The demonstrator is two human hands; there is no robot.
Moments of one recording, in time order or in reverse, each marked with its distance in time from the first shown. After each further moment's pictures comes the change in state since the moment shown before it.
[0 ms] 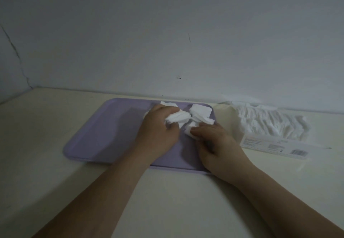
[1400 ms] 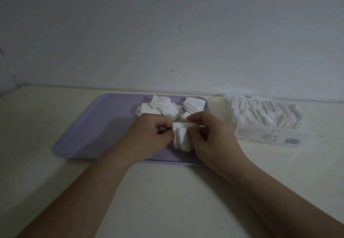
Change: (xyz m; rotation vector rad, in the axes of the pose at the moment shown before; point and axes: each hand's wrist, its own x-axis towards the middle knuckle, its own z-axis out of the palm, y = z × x) left_hand -0.021 0.008 -0.020 -0.201 -0.402 -0.113; right_hand -0.002 -0.031 -0.007 0.170 0.049 0.419
